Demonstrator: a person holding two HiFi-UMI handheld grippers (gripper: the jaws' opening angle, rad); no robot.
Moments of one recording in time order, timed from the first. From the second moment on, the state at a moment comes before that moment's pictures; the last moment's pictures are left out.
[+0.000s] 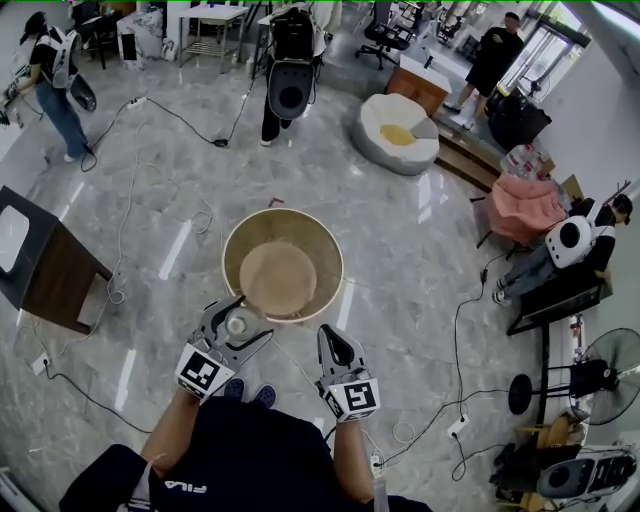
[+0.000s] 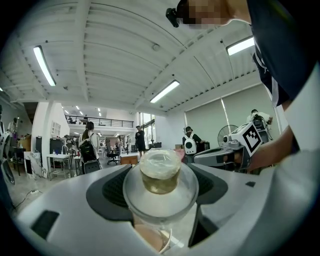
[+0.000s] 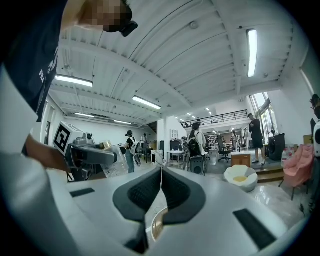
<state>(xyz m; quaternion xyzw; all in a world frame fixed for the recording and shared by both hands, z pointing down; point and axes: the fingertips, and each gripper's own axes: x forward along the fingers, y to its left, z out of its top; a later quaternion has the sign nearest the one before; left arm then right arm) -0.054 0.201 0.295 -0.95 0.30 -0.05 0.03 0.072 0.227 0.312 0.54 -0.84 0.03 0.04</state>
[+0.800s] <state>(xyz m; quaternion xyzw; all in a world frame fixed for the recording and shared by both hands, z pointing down) -0.032 0.210 0.304 -0.94 0.32 -0.06 0.03 0.107 0.234 0.329 0.53 -0.84 0.05 0.02</state>
